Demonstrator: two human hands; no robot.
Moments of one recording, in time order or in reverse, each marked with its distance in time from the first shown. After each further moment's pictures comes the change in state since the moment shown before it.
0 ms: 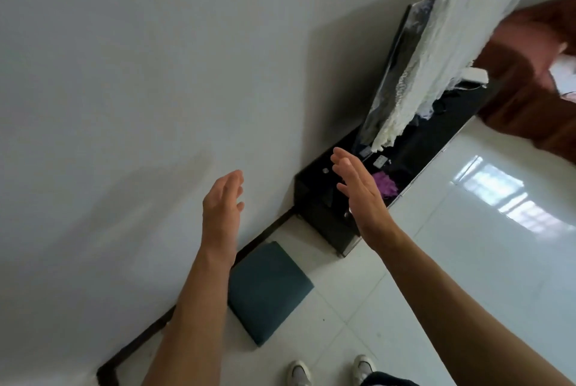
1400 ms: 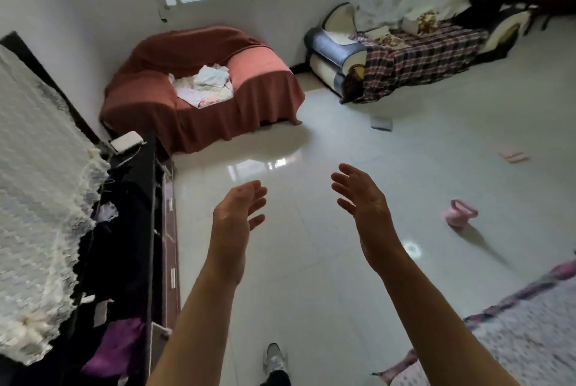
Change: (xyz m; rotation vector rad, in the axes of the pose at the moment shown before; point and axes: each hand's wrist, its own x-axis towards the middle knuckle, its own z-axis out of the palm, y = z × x) left_hand -0.303 0.040 0.653 0.116 -1.298 0.069; right_hand -0.283 0.059 -0.585 0.263 1.320 0.019
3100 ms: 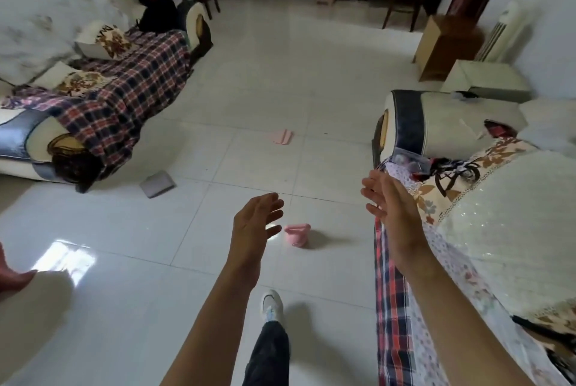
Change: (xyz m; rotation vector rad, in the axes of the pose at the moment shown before) left_hand 0.378 -0.064 0.702 0.168 -1.034 -0.228; right_hand 0.364 -0.007 -0.510 -0.043 1.152 -0.010
